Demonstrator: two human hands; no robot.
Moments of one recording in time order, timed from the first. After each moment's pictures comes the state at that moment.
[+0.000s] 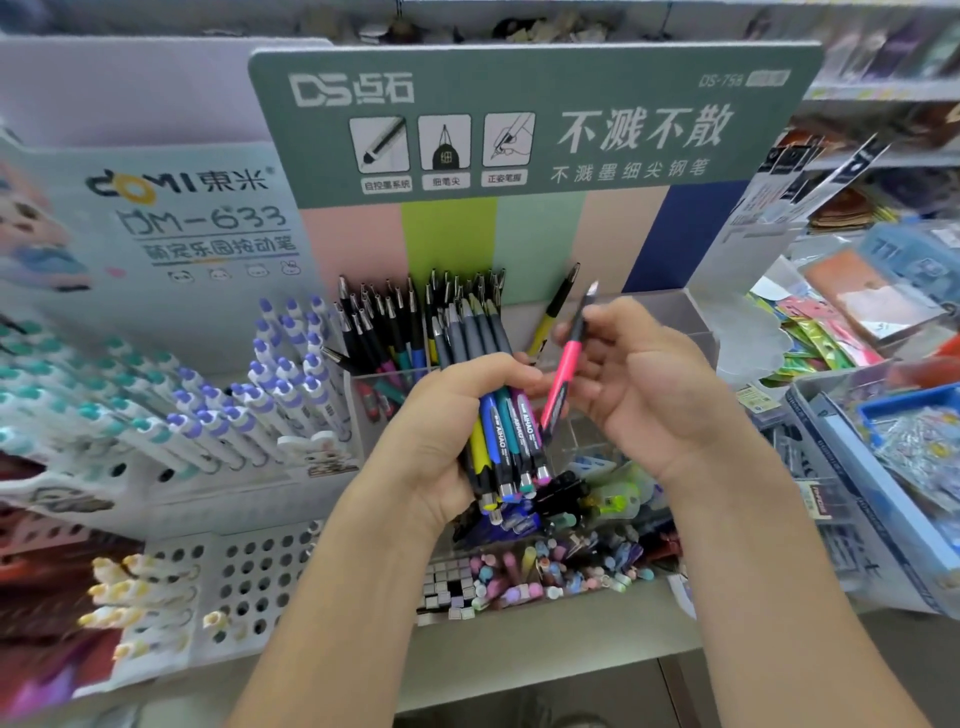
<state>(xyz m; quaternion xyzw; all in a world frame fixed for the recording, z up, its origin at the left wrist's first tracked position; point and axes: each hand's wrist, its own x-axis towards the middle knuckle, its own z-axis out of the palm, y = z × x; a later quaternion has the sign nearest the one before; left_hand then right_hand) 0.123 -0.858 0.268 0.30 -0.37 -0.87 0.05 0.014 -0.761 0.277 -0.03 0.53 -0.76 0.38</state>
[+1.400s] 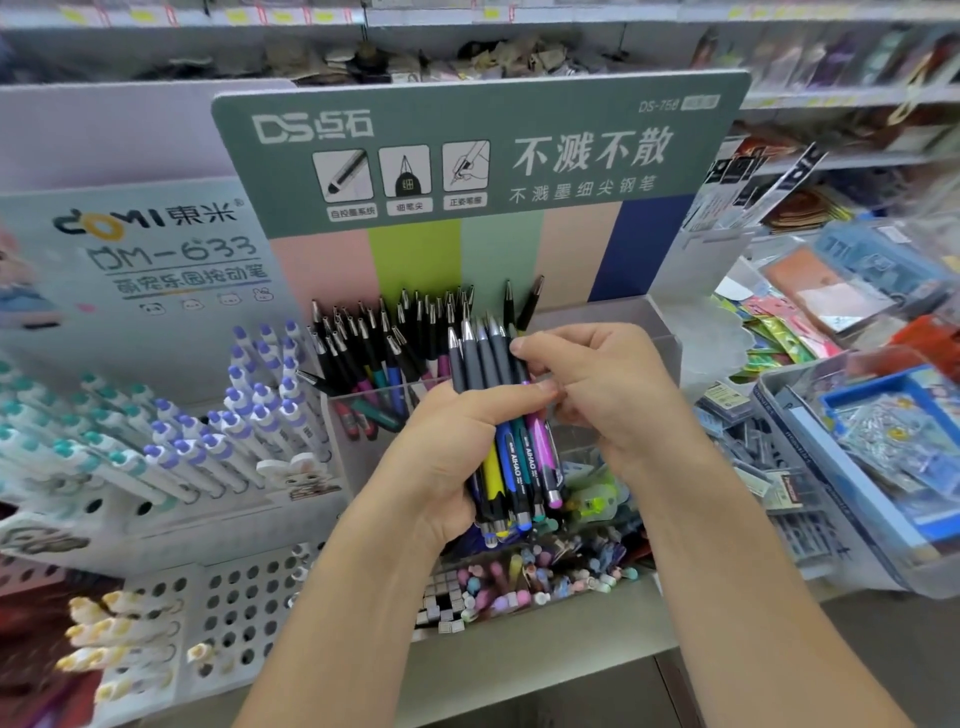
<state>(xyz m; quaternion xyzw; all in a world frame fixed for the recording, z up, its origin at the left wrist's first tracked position) 0.120 -0.840 0.278 0.28 -0.46 -0.84 0.06 0.025 -0.758 0.287 -0.11 0.74 -0.61 0.27</state>
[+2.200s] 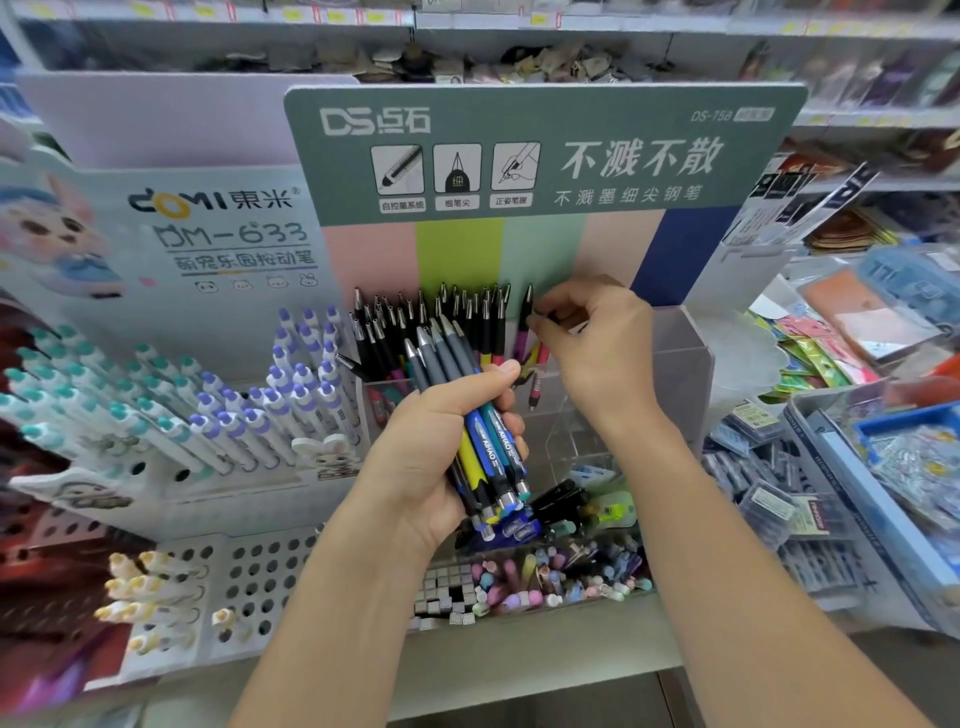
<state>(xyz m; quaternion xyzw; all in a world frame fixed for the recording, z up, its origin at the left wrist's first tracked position) 0.138 -0.858 0.265 0.28 -0.32 -0.90 0.10 -0.017 -0.798 0.241 -0.33 0.81 -0.48 -0.03</state>
